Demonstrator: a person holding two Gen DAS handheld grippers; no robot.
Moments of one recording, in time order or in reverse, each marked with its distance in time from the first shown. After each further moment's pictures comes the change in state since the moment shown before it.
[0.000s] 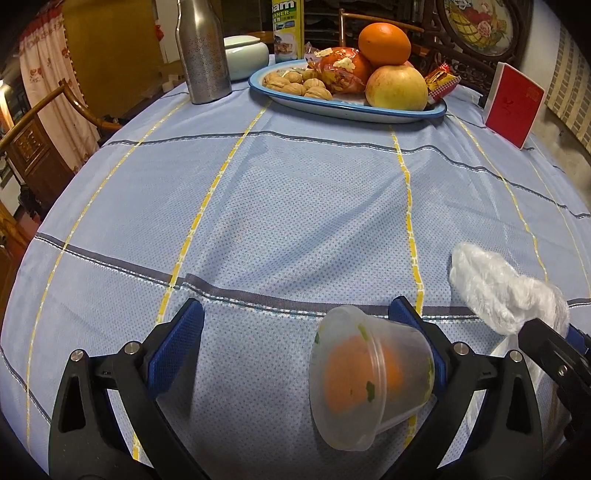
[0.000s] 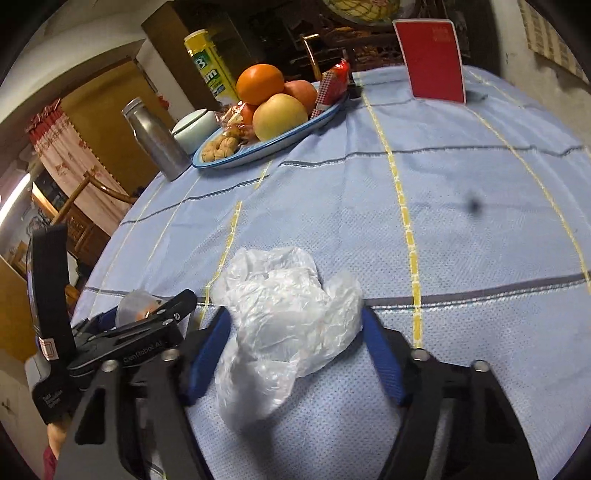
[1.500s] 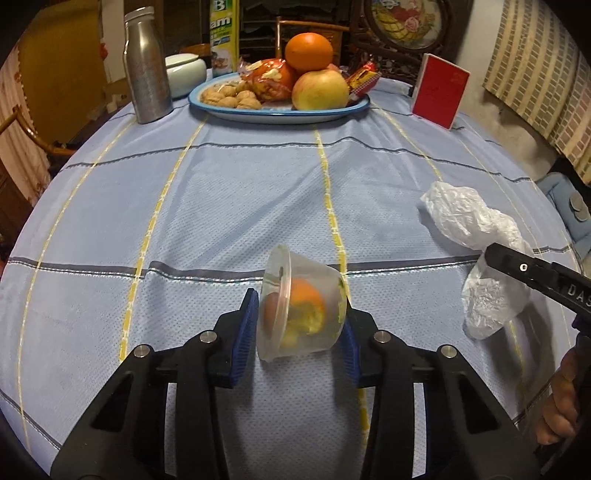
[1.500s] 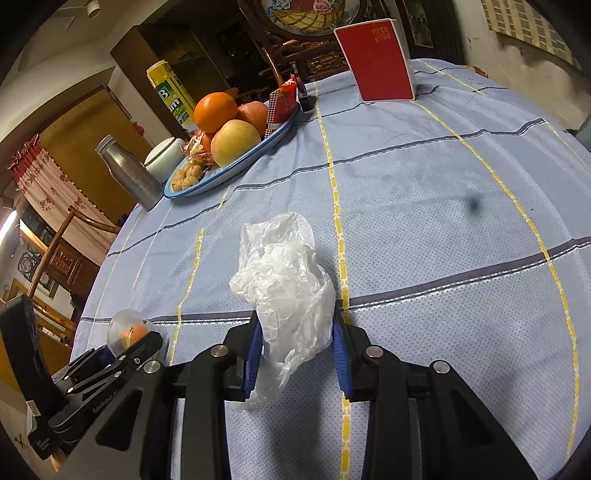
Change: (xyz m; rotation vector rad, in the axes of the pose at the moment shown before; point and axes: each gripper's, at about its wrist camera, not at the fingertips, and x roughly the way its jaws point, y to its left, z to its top) left arm -0.031 -0.012 -0.018 0.138 -0.035 -0.217; right arm -0.025 -0.038 0.000 0.139 -0.043 -0.043
